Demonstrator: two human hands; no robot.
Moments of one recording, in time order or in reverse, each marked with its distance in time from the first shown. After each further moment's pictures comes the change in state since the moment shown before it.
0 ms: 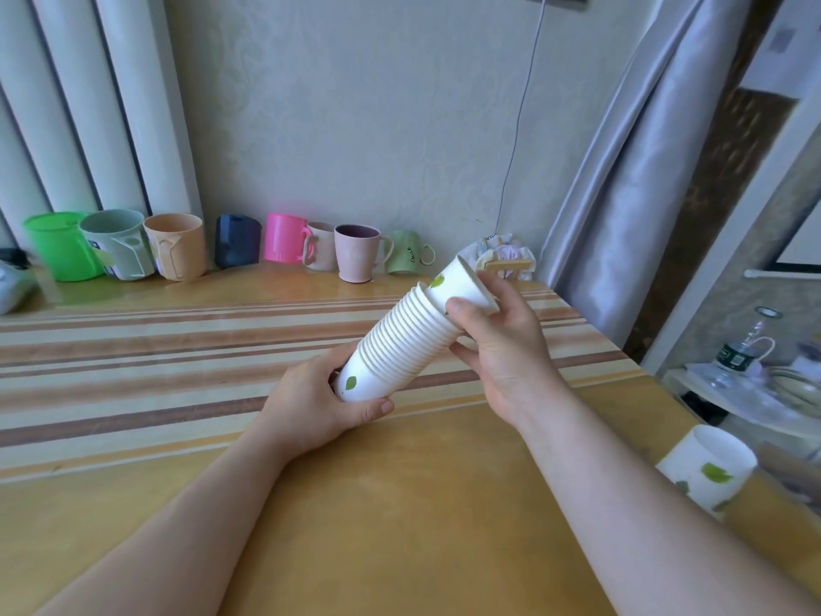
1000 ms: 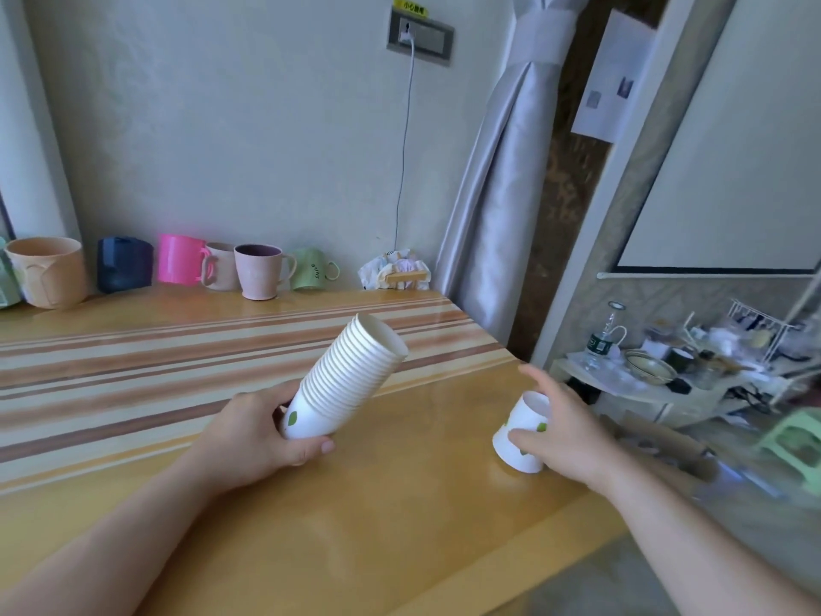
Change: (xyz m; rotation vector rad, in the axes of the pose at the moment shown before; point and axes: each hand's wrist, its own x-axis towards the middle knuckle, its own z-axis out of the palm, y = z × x) left_hand -0.032 0.047 0.022 0.018 -0.183 0.129; right_hand -0.105 -0.015 -0.229 -1.122 0.129 0.125
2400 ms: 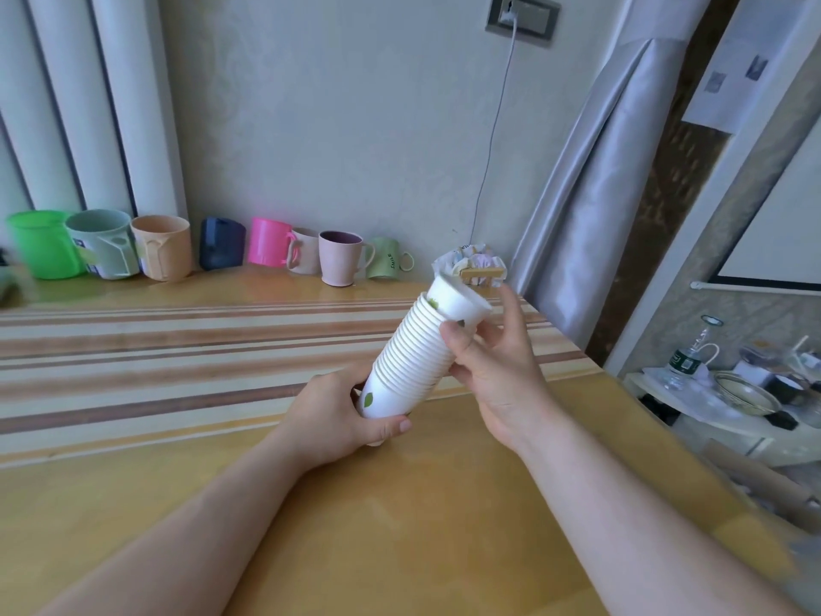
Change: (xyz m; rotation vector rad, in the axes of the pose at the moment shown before) left_hand 0.005 -0.012 -0.002 -0.115 0.072 -0.108; right_hand 0.028 -0.192 0.106 1.073 -0.108 -0.193
